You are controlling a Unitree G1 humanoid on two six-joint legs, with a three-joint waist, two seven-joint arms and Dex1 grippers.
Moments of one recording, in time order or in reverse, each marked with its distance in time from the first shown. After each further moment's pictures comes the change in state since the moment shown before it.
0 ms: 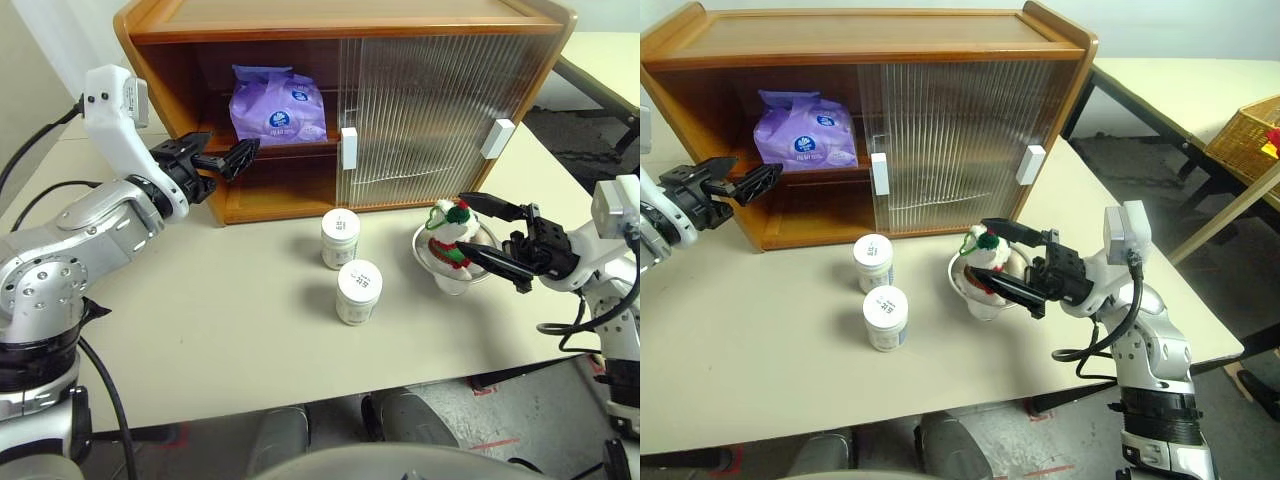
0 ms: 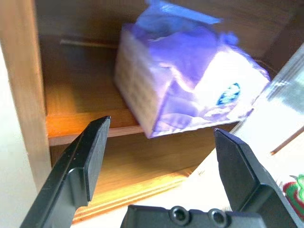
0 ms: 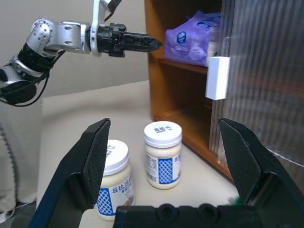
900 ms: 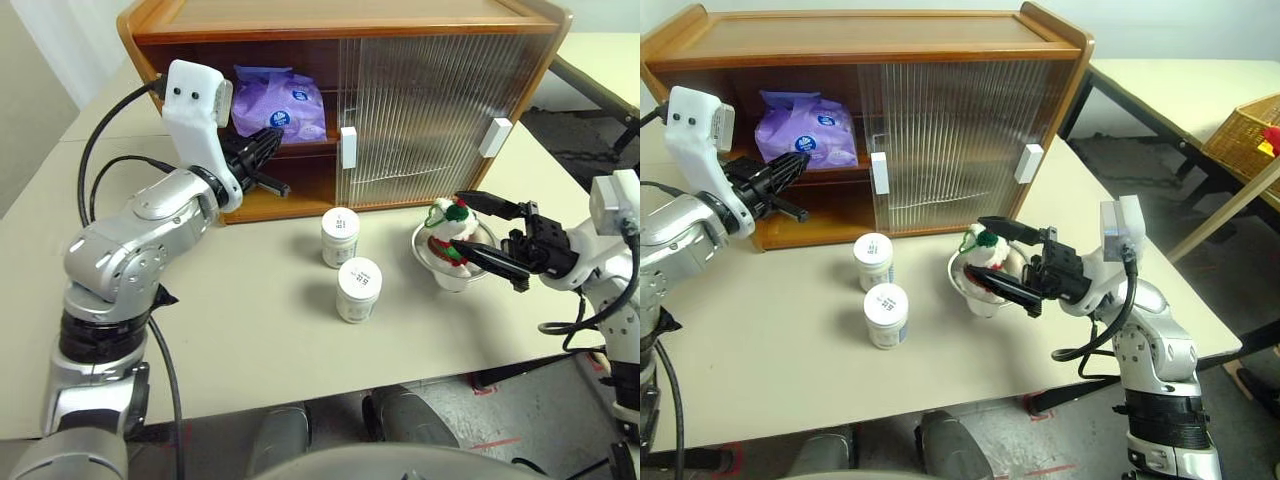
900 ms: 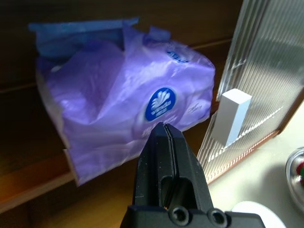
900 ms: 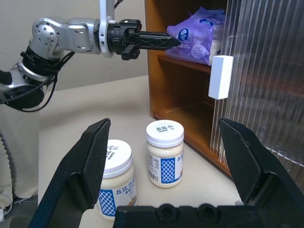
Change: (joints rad) left arm -0.143 -0.283 -0.180 -0.015 0.468 0.002 -0.180; right arm 0.013 -0.023 0.005 -0.082 0.006 0.049 -0.087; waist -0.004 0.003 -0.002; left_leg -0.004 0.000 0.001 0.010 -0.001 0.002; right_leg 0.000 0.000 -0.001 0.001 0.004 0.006
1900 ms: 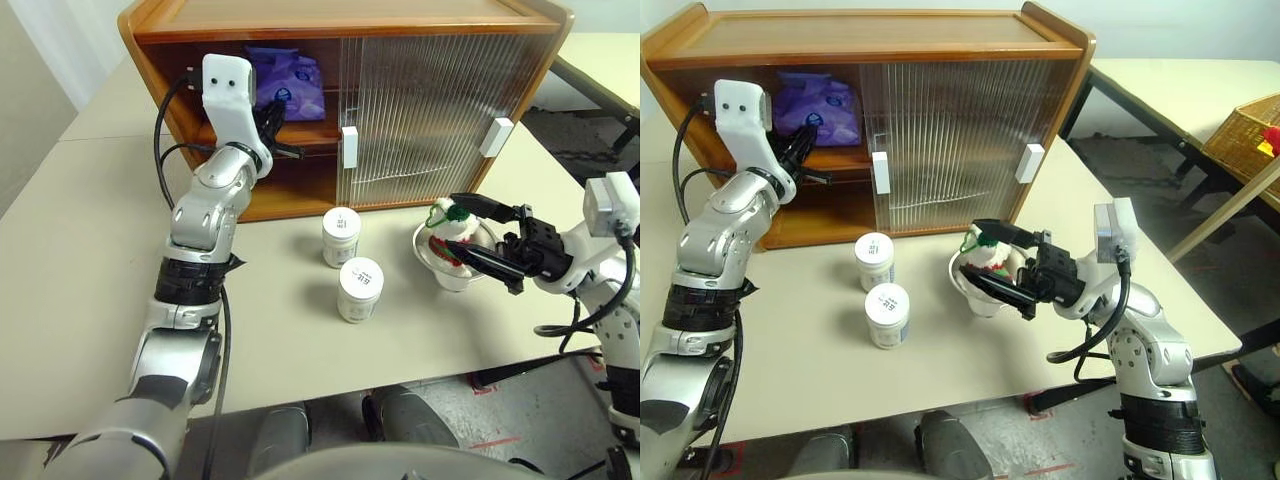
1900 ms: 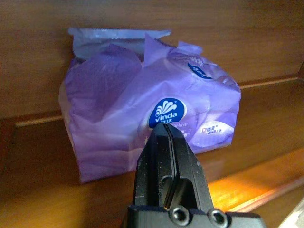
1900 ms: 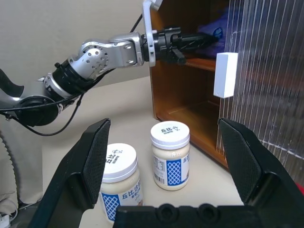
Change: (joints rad) left arm -0.172 -0.286 -0.044 0.508 0.474 -0.396 -0.105; right arm 0.026 0.020 0.004 -0.031 0.011 0.025 -0.021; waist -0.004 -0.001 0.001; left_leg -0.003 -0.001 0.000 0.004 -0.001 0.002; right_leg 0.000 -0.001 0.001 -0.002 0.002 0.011
